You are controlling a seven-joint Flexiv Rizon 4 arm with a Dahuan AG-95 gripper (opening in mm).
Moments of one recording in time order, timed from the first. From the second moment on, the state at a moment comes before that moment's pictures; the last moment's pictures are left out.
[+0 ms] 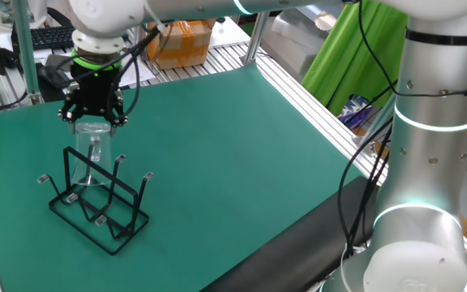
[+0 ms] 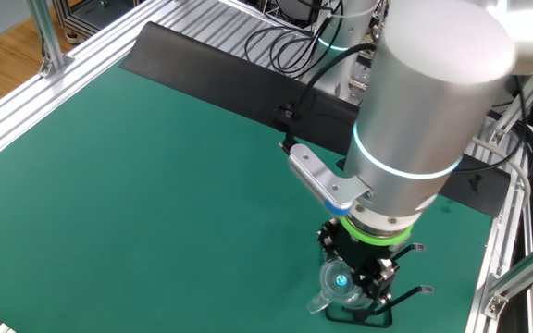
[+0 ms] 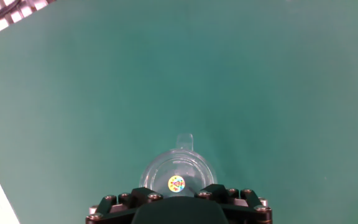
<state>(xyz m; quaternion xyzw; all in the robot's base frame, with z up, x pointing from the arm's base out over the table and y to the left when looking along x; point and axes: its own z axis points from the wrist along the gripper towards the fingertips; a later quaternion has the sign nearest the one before) 0.591 0.270 0.163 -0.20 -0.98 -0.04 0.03</state>
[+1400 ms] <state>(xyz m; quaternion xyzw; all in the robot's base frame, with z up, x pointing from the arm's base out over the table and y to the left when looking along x) 0.598 0.256 0.213 -0.17 -0.98 -0.04 0.04</state>
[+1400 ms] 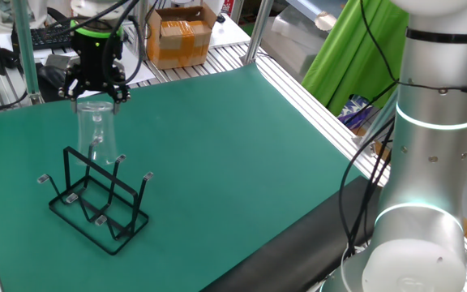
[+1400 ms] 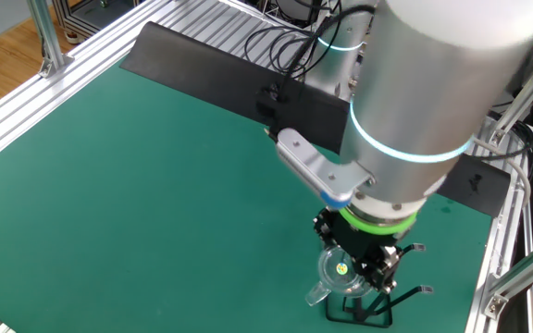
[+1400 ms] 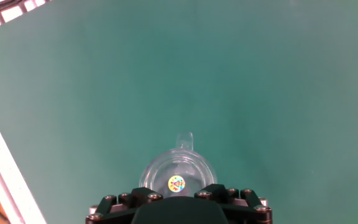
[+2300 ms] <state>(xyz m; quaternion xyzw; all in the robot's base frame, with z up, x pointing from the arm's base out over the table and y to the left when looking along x) 0.601 0.253 0.222 -0.16 -0.99 -0.03 0.05</state>
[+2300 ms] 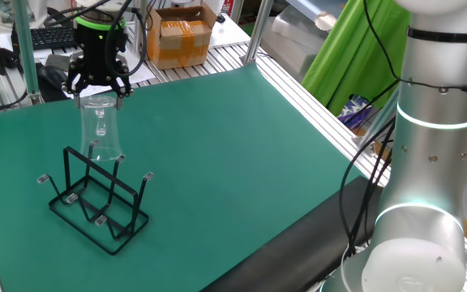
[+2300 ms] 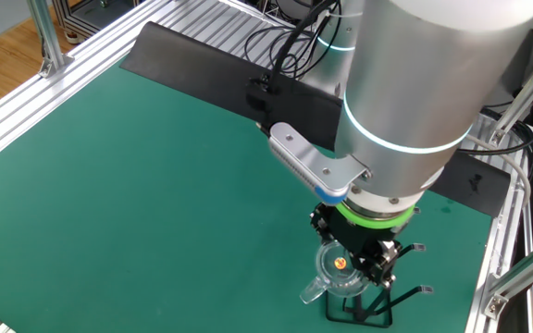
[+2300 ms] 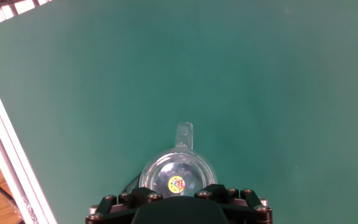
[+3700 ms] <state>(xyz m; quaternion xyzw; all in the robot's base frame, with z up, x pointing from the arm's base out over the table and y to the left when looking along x) 0.598 0.253 0.222 -0.19 -0.98 -0.06 0.04</state>
